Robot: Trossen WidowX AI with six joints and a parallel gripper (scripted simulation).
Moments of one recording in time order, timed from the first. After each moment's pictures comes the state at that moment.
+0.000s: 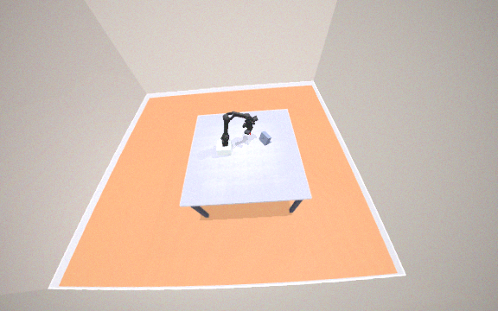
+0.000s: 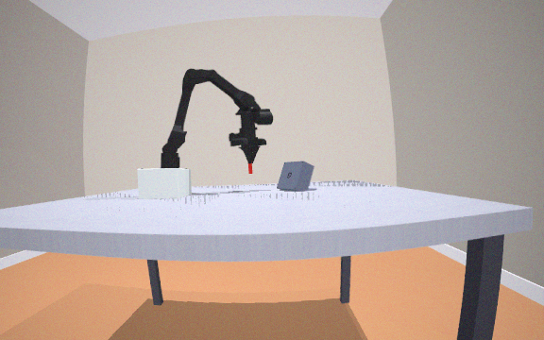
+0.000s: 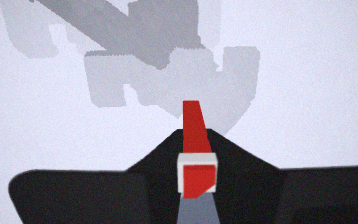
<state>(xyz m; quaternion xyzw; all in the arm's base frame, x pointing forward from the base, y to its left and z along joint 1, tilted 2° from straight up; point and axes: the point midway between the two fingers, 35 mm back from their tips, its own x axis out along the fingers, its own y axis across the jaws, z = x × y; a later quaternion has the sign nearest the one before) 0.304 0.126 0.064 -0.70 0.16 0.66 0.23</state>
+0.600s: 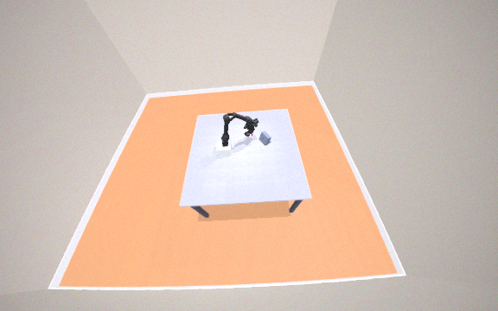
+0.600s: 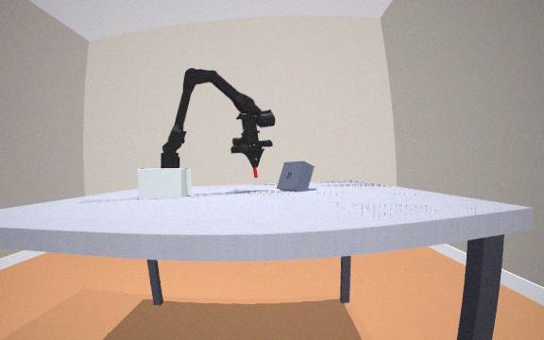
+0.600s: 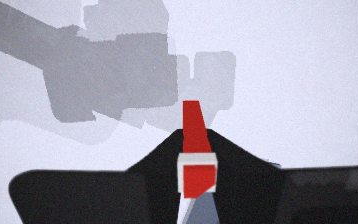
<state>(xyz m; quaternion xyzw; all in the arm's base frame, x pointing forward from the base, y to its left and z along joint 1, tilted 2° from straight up) 0.321 0.117 0.047 -0.68 0.19 0.62 0.34</state>
